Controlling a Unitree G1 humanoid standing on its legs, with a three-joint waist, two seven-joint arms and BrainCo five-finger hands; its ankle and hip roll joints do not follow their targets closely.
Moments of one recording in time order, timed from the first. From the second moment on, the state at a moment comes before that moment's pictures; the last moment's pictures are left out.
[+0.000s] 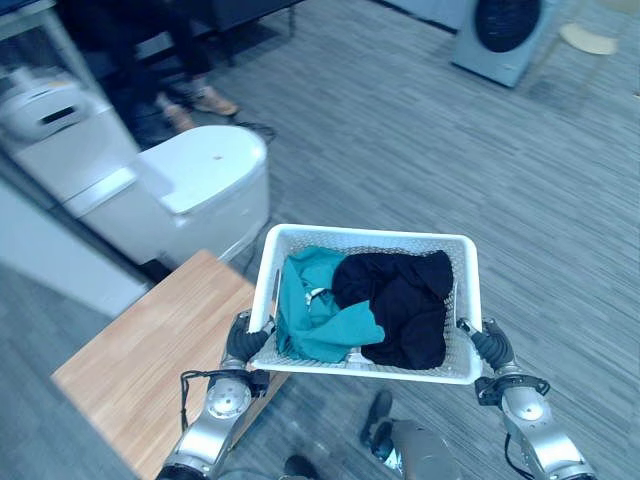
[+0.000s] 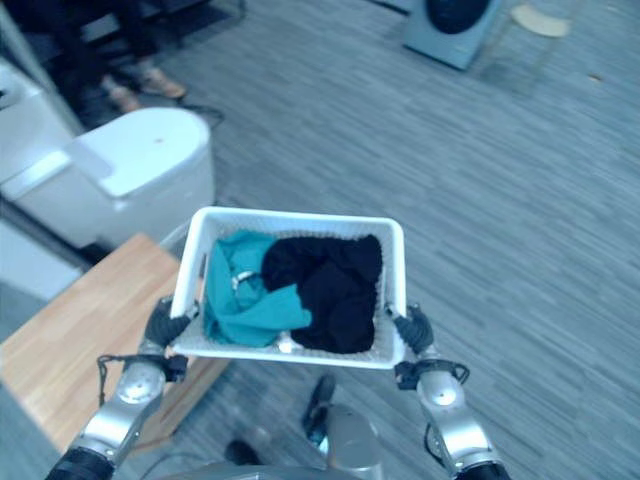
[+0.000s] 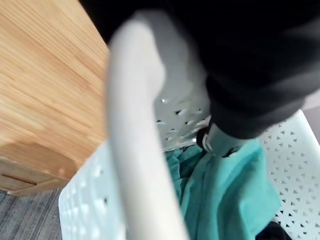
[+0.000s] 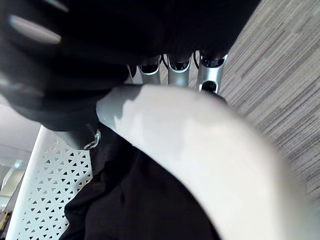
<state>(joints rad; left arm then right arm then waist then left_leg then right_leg) 0.06 0.43 -0.24 0.20 -0.13 -0.02 0.21 0.12 -0.38 0.19 0.13 0.08 -0.03 -0.19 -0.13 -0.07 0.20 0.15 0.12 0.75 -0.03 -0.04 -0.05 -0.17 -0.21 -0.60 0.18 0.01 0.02</state>
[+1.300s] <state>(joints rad) 0.10 0.37 -0.20 0.26 -0.11 -0.02 0.17 0.13 -0.45 0.21 0.14 0.08 0.01 -0.13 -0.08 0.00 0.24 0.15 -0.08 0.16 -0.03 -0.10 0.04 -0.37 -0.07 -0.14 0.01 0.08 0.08</state>
